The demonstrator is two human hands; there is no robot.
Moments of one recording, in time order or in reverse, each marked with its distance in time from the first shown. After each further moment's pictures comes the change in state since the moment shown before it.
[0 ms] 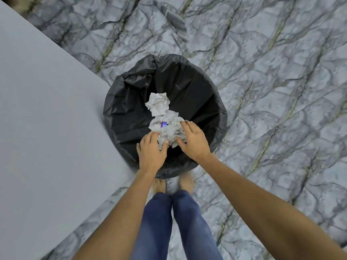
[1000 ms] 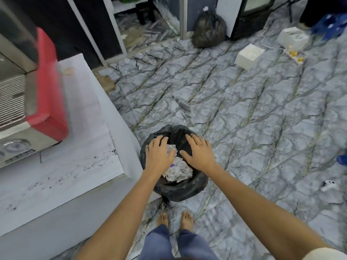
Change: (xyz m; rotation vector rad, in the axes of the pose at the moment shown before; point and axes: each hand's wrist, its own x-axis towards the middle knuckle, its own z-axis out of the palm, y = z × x) left_hand -0.155 0.155 -0.275 0.069 0.217 0.210; right_hand -0.123 -0.155 -0.285 -0.233 0.134 -0.156
